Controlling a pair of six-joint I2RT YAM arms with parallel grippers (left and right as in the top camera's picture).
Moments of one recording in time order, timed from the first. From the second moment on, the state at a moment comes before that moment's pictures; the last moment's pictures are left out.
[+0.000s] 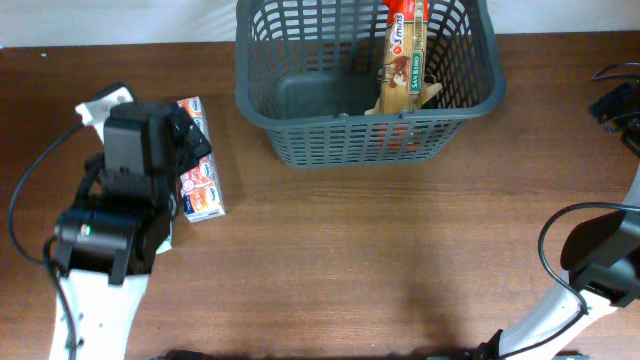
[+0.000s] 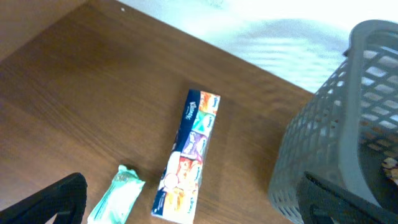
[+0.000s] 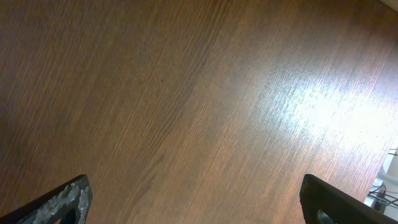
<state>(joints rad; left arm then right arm) -0.18 1.19 1.44 -0.95 -0.44 -0.53 -0.45 2.06 2.22 -1.54 0.32 0.64</state>
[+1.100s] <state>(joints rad) 0.15 2.07 1.85 -1.17 0.10 -0.05 -0.46 2.06 2.22 -1.54 0.29 0.64</state>
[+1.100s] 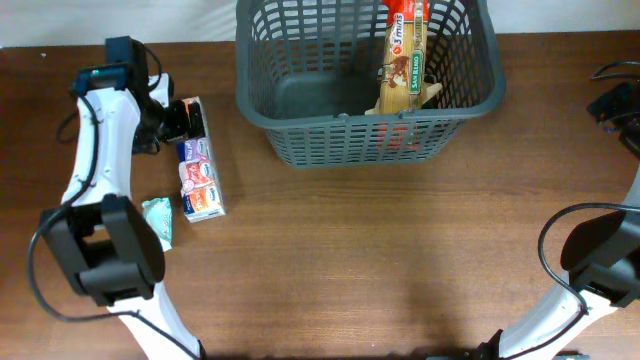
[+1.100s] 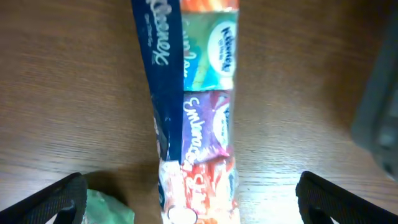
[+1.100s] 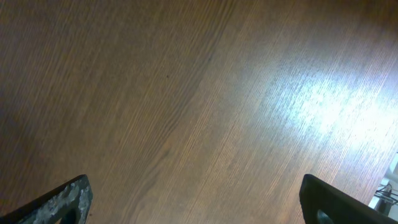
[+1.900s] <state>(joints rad) 0.11 2.32 1.85 -1.18 0.07 -0.11 -0.46 2.06 2.22 -1.54 0.29 0.64</state>
